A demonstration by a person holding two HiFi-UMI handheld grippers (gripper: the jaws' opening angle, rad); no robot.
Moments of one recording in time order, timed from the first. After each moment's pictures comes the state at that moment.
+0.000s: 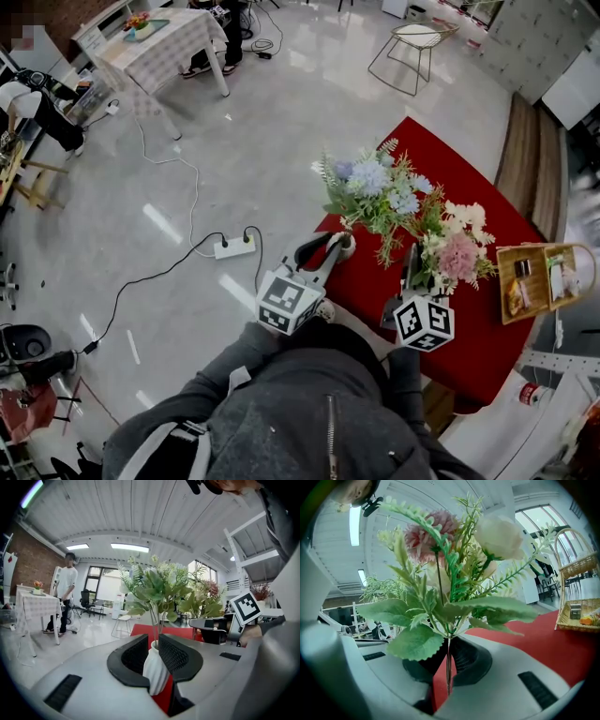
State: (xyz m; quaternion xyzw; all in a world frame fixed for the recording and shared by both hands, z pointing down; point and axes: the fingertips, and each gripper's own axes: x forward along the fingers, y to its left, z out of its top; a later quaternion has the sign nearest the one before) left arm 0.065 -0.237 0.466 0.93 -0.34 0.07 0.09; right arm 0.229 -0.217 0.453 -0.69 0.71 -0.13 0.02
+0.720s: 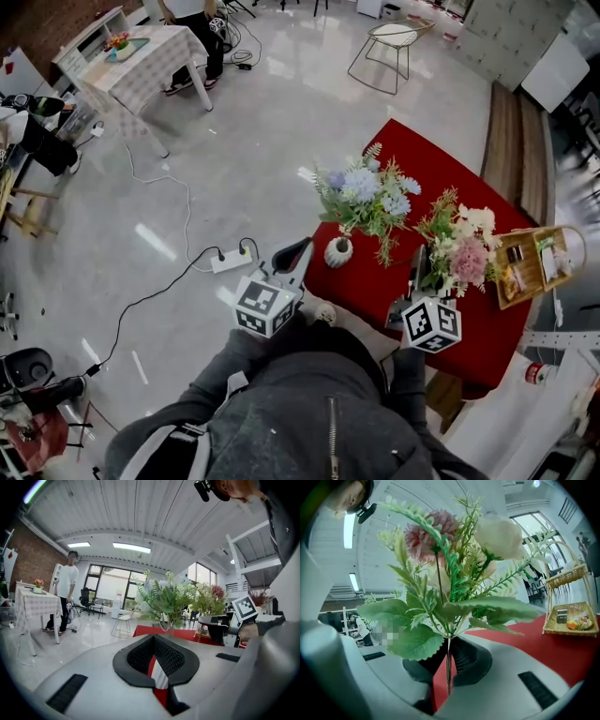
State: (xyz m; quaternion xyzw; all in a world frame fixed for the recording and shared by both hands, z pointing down) left arm 0.021 -0.239 0.449 0.93 -0.33 0.06 0.10; right arm 0.246 -0.192 0.423 -0.73 0.67 -0.12 0.06
